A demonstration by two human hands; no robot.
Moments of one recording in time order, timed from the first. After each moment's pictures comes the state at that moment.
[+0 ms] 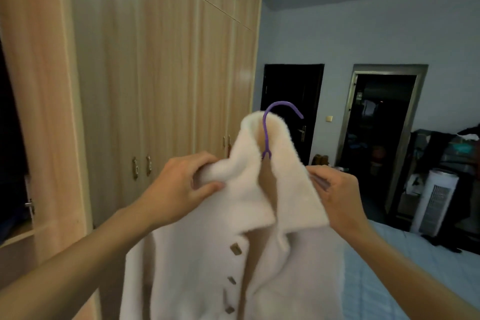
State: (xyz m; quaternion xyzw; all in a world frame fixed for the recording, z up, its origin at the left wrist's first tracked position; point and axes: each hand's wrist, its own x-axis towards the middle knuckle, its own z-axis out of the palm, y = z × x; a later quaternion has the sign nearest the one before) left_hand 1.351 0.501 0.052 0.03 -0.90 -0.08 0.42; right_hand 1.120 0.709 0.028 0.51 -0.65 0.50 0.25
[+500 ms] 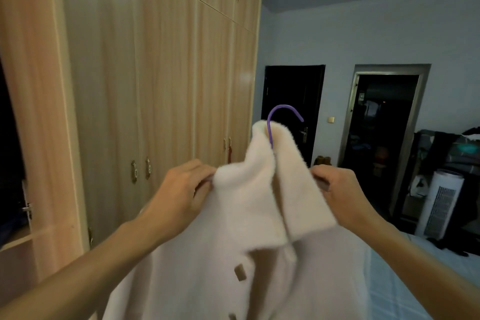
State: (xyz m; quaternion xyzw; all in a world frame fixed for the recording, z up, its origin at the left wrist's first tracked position) left_hand 1.338 0.513 0.042 0.05 -0.90 -0.04 0.43; right_hand 1.103 0.721 0.044 0.56 -0.69 0.42 0.18
